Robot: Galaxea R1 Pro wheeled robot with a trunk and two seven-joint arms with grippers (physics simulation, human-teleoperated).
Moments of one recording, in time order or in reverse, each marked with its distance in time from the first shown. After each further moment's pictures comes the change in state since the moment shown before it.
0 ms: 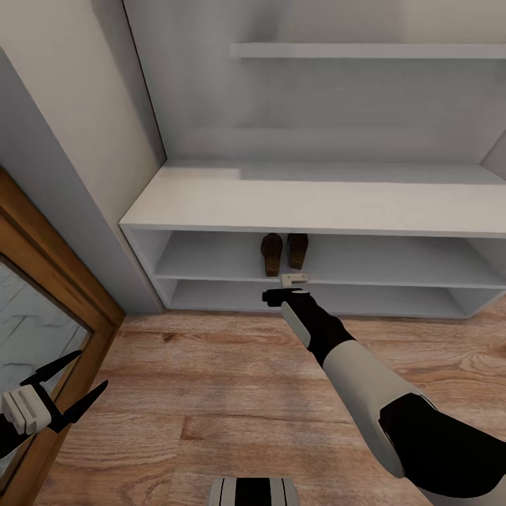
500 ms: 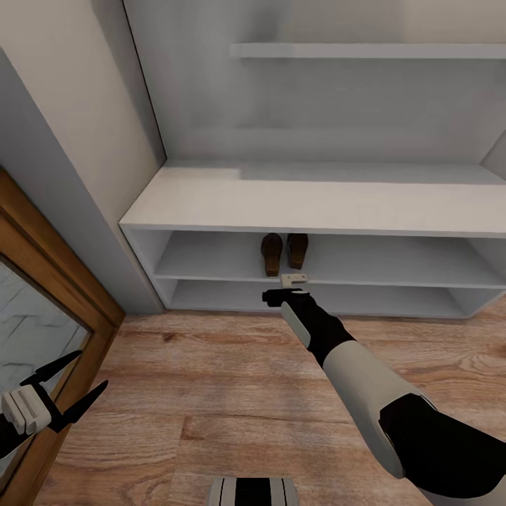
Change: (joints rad) left arm 0.000 0.000 0.000 0.000 0.000 0.000 0.000; right arm 0.001 0.000 0.001 -0.001 0.000 0.000 0.000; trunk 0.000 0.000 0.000
